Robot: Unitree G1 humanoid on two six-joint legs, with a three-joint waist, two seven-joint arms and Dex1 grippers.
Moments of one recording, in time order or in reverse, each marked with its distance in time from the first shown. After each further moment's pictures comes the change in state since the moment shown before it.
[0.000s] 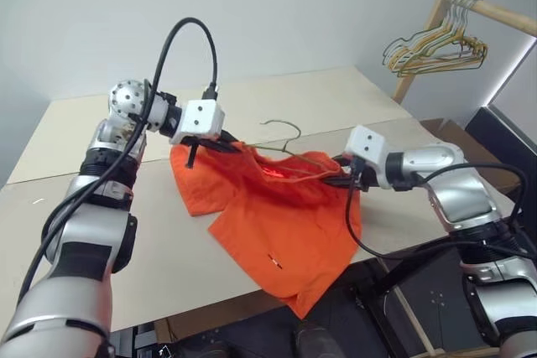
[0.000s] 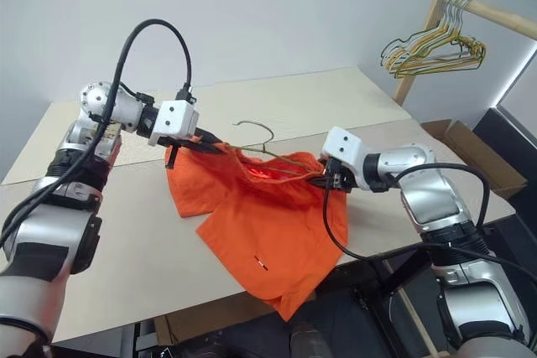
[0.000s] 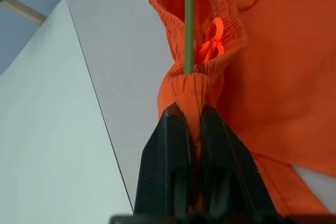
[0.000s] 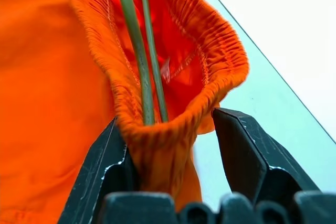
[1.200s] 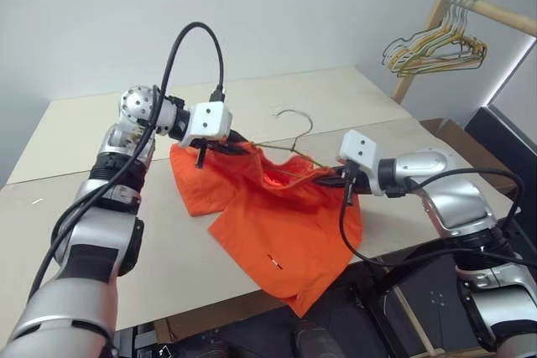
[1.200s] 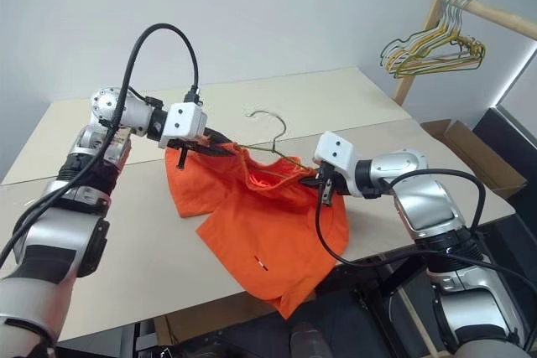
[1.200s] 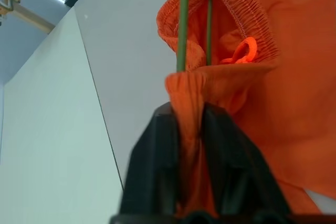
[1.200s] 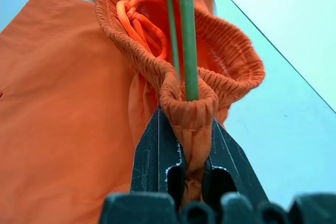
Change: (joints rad) left arm 0.014 -0.039 0.024 0.001 -0.018 0.026 0.044; right arm 0.033 0.021 -0.003 -0.078 0.058 0.096 -0.022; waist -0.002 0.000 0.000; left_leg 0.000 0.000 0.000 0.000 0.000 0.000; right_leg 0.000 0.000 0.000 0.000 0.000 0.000
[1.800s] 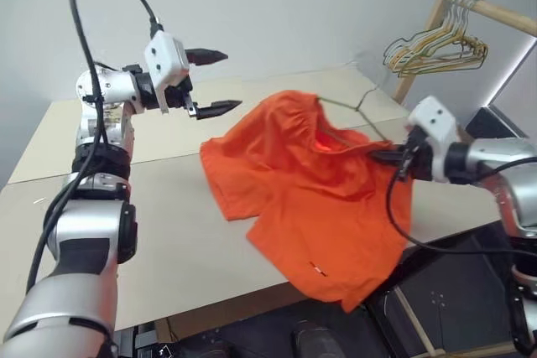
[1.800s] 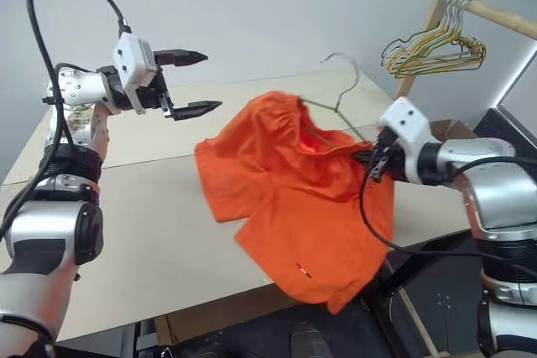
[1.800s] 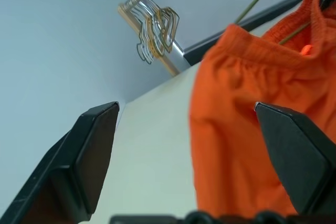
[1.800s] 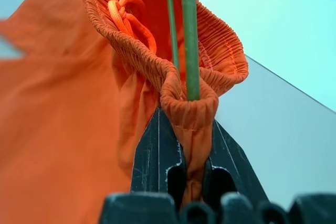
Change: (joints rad) left arm 0.003 -0.014 0.275 -0.038 -0.210 0.106 0.168; right arm 0.043 -0.188 -0.316 -0.125 0.129 0.428 -0.164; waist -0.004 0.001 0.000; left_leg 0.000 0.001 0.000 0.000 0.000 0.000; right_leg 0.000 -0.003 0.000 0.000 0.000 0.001
